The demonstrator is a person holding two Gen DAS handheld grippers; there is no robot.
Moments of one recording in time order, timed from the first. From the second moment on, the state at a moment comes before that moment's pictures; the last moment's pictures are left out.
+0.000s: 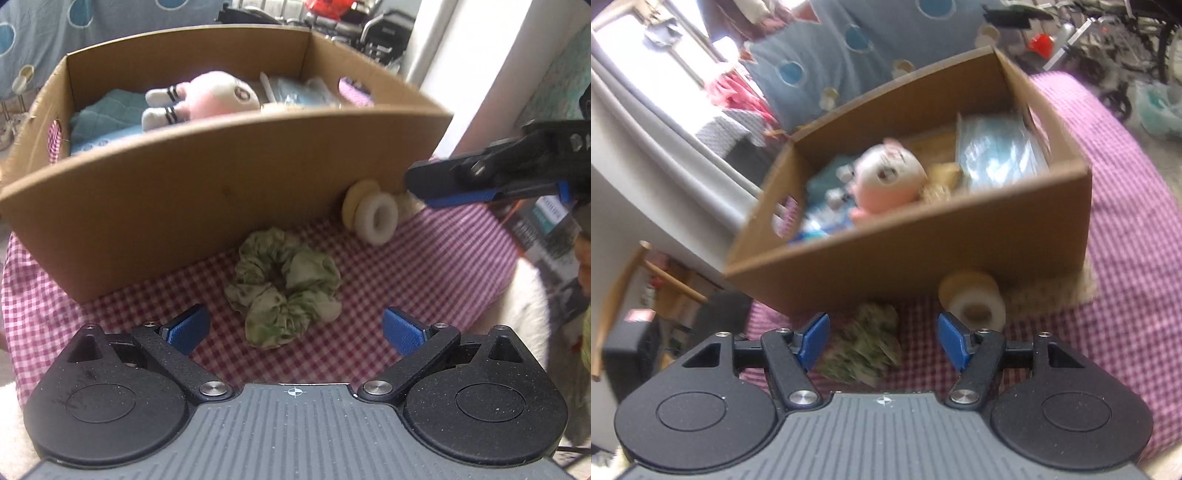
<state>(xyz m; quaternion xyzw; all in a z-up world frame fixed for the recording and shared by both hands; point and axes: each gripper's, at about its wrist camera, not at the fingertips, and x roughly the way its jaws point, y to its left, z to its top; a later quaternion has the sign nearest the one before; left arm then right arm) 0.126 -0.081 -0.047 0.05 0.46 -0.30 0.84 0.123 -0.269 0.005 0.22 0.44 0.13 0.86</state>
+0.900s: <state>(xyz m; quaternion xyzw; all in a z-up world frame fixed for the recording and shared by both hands) 0.134 -0.098 -0.071 0.07 0.43 -0.31 0.84 0.138 -0.221 -0.056 0.25 0.47 0.16 0.83</state>
